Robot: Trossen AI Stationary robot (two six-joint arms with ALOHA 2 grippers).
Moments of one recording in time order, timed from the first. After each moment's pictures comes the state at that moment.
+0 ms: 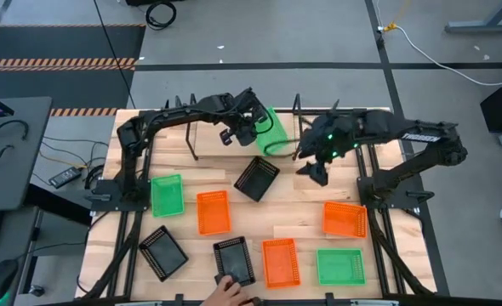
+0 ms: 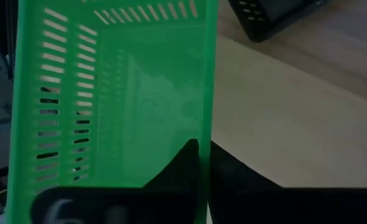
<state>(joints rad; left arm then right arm) 0.44 1.99 1.68 -0.71 0.08 1.64 -0.03 1.27 1.44 -1.05 -0.08 0.26</state>
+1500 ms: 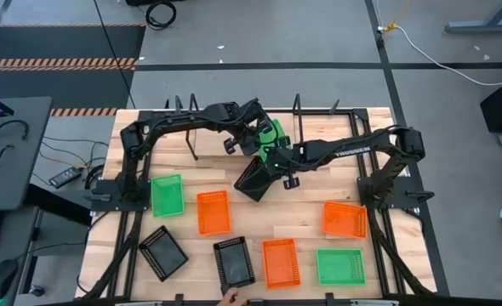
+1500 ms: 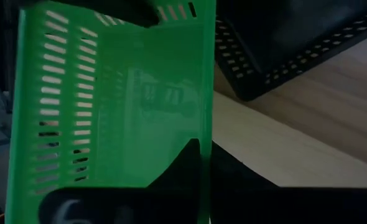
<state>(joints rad) 0.38 1.99 1.68 -0.72 0.10 1.60 -0.10 1.67 1.12 -0.60 0.37 -0.43</state>
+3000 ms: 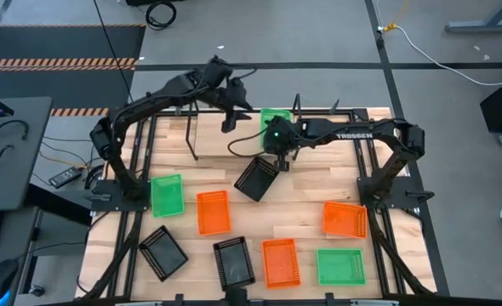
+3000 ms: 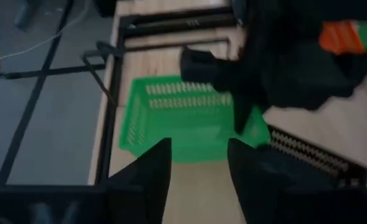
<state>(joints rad) 0.59 1.75 1.68 -0.64 0.44 0.50 -0.29 1.65 1.23 -0.58 0.10 -0.29</state>
